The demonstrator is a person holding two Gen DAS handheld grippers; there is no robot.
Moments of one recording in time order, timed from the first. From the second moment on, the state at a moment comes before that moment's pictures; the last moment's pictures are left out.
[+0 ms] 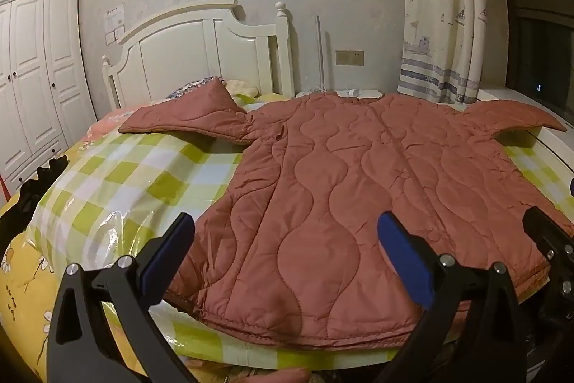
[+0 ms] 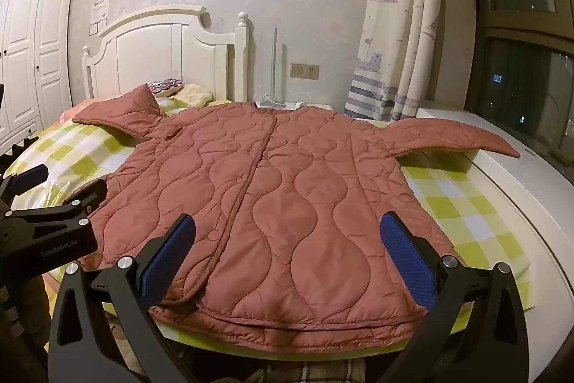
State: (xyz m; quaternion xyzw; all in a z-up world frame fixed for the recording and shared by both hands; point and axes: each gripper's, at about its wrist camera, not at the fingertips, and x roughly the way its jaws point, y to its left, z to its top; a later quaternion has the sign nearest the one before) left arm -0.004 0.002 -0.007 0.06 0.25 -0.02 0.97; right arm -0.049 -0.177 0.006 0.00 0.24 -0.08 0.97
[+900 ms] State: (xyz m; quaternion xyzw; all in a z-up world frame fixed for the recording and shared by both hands) left arm -0.001 0.009 -0.011 0.05 0.25 -0.02 0.97; right arm -0.050 -0.169 0.004 0.01 0.24 -0.07 0.97
